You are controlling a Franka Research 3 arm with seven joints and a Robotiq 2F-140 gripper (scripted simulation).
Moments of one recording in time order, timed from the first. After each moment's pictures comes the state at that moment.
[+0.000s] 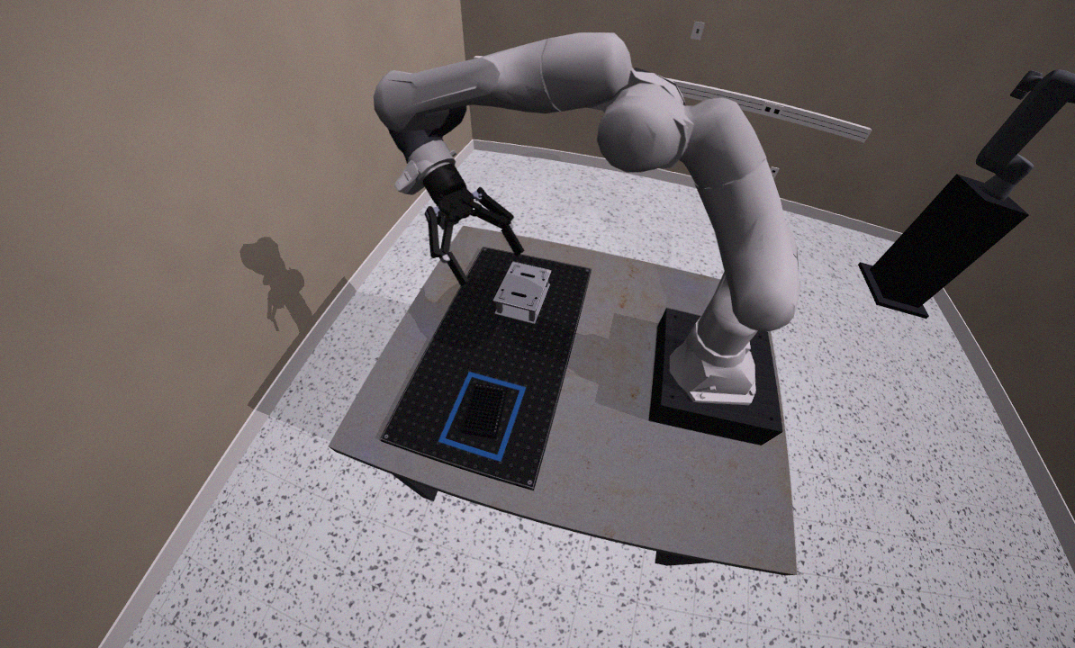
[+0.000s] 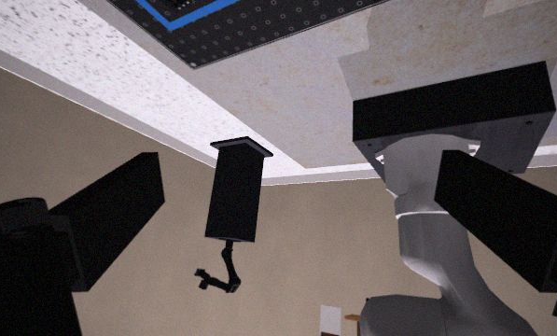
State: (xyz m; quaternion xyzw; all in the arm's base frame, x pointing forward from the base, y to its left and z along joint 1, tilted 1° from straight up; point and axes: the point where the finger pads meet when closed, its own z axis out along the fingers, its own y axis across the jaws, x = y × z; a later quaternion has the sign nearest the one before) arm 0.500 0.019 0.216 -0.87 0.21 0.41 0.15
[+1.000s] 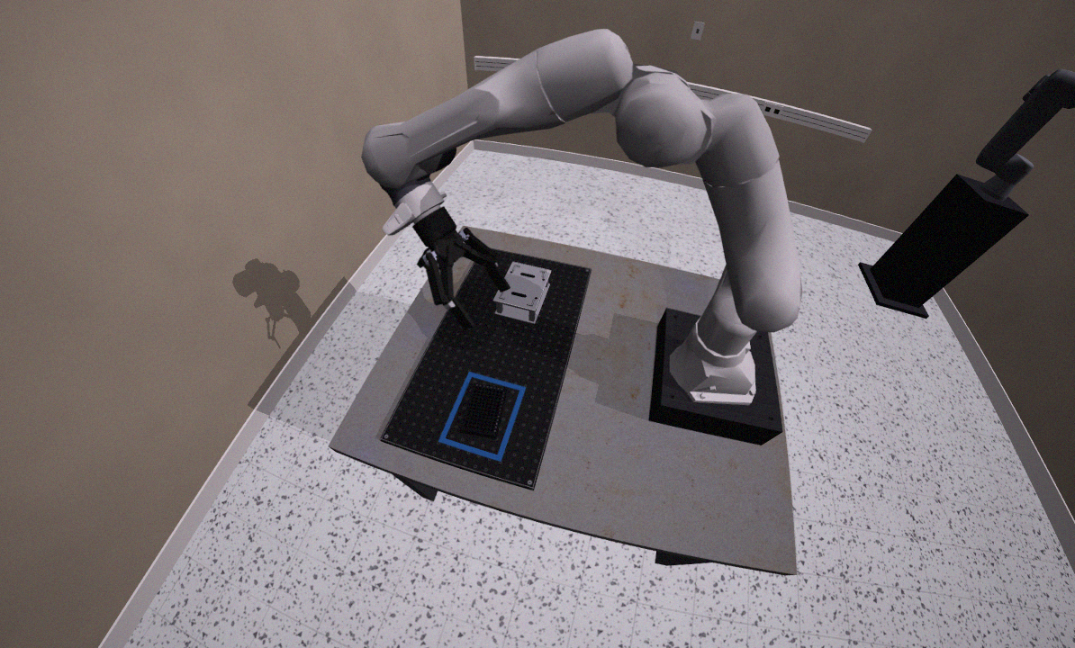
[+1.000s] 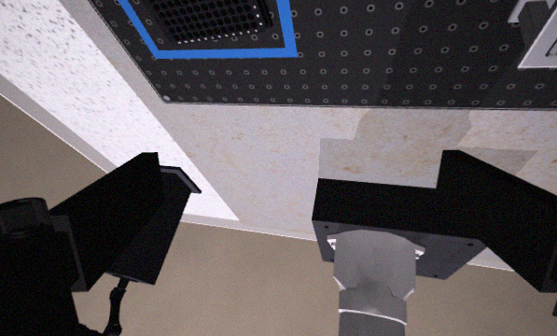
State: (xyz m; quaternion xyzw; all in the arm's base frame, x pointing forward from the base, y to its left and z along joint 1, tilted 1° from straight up) arm 0.501 0.064 0.141 -0.93 0.05 0.34 0.12
